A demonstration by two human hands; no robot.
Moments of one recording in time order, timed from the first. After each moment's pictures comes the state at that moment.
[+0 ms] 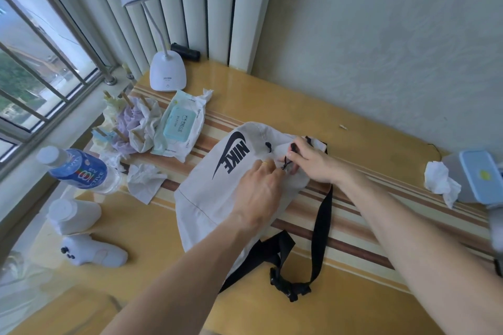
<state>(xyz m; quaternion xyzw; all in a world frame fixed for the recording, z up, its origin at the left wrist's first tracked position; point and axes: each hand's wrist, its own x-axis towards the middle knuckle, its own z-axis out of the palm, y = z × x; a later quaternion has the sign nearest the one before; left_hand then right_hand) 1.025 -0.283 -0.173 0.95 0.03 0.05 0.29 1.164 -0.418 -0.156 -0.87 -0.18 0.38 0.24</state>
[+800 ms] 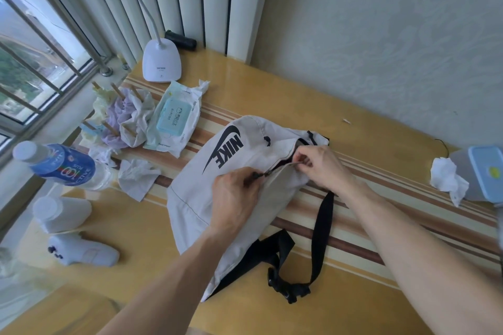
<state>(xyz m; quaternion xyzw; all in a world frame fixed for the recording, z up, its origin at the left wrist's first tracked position) 1.004 -0.263 -0.192 0.83 0.22 0.09 0.50 1.161 -0.443 -0.182 -0.92 -0.29 0.20 0.16</state>
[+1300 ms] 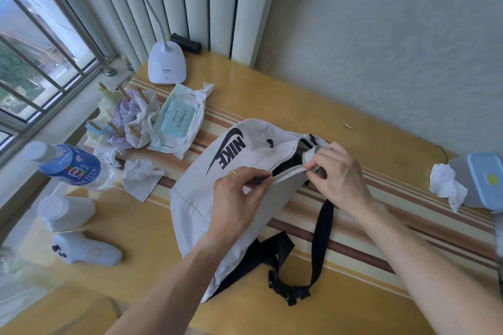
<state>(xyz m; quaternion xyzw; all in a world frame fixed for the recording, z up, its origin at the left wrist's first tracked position) 0.995 -0.258 -0.162 0.79 0.18 0.12 0.57 1.133 -0.458 -0.149 -0.91 -0.36 -0.02 0.18</state>
